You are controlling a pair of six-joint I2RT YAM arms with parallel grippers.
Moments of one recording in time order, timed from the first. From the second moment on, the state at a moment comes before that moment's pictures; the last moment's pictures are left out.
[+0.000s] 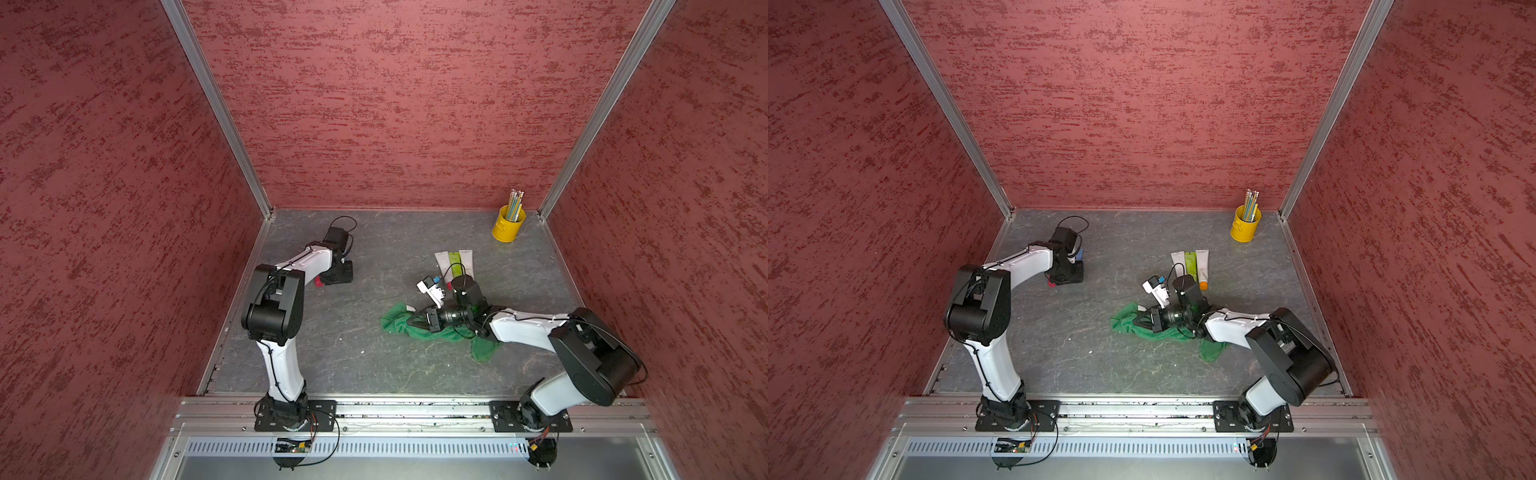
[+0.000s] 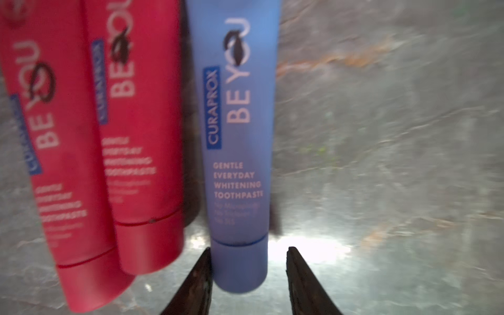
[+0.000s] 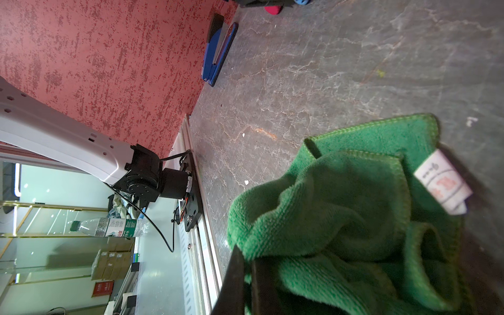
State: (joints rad) left arm -0.20 1.91 1.30 -0.66 -0.04 -0.29; right arm 0.60 1.54 0.59 0.36 -0.84 0.54
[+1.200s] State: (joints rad) left arm -0.70 1.68 1.09 -0.68 -0.06 -0.33; right arm 0.34 1.44 0.48 0.39 -0.83 0.59
